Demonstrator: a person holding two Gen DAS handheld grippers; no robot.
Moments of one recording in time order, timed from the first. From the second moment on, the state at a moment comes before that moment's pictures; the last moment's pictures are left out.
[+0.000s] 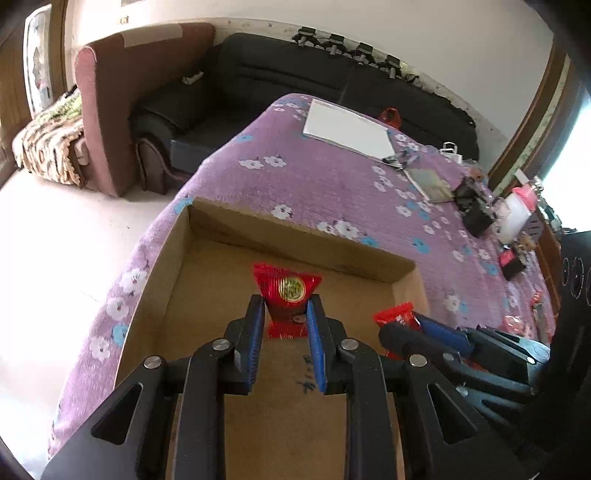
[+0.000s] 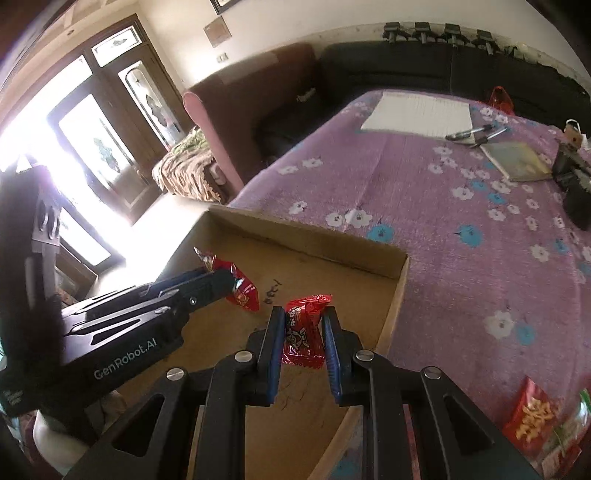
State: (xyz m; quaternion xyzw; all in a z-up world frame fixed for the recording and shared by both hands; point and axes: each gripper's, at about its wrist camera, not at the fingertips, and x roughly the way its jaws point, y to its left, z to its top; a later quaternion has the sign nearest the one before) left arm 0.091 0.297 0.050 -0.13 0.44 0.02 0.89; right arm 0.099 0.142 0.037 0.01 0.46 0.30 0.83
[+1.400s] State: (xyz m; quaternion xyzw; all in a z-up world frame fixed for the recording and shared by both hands) left arm -0.003 0.211 0.106 -0.08 0.37 0.03 0.93; right arm -0.024 -0.064 0.060 0.08 0.39 0.20 0.90
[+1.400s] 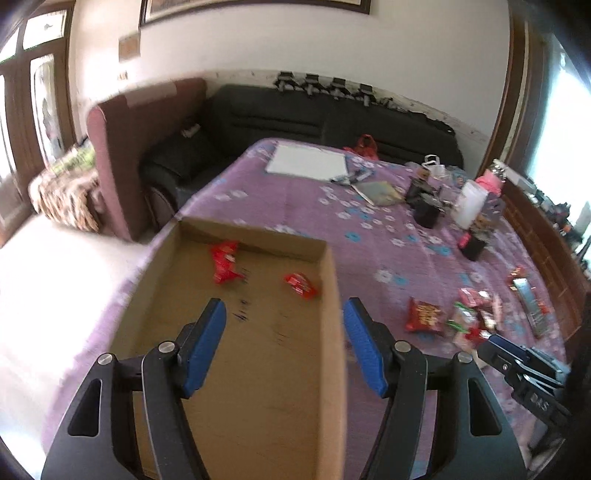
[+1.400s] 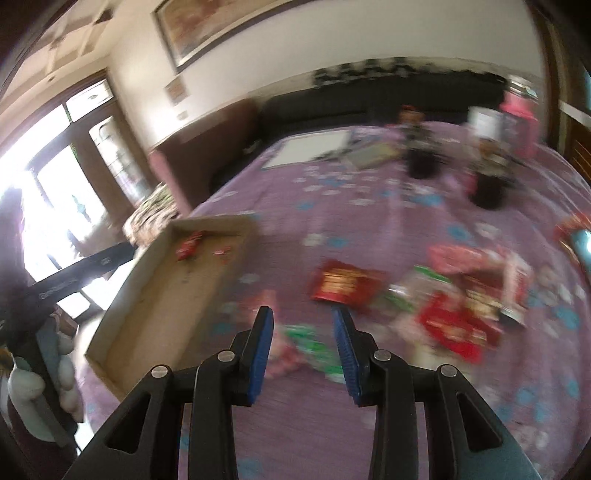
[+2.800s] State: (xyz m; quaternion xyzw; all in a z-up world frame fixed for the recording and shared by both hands) left arm 0.053 0.070 0.017 0.06 0.49 -0.01 0.87; right arm -0.010 -0.093 0.001 0.10 0.45 0.20 0.87
